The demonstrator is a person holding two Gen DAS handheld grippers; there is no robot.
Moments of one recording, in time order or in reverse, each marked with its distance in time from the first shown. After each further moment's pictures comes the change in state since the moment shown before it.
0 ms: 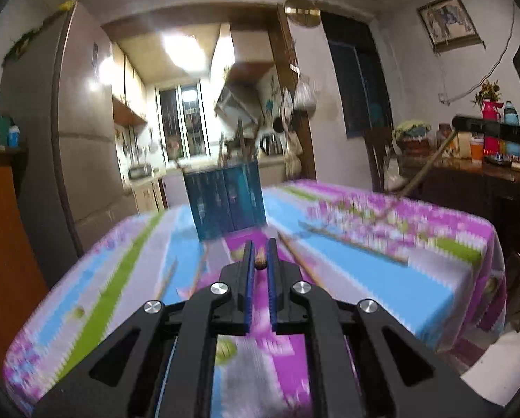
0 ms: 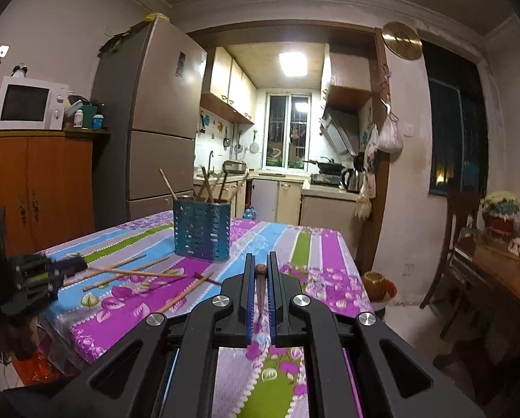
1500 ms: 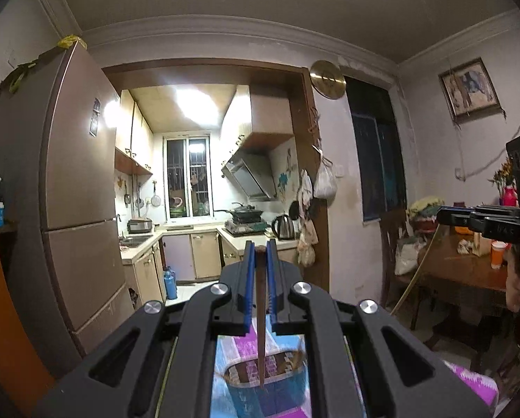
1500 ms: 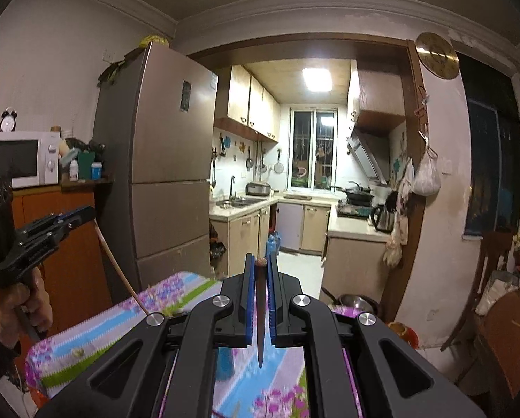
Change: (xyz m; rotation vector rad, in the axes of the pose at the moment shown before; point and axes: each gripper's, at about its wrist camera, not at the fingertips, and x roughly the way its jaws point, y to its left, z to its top) left arm 0.087 0.101 0.256 -0.082 -0.210 -0.007; right arm 0.143 -0.040 0.259 0.008 -0.035 0.129
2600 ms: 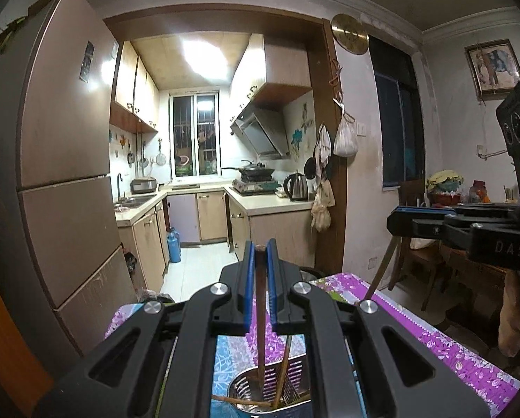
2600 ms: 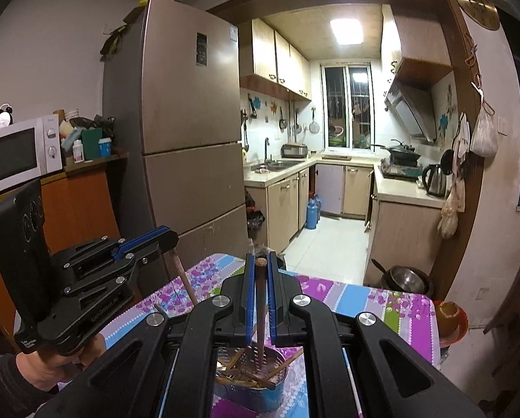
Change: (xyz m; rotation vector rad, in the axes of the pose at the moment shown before) left arm 0.127 0.036 -0.055 -0.037 0.187 0.029; right arm 0.186 0.043 -0.022 0.059 0.184 0.159
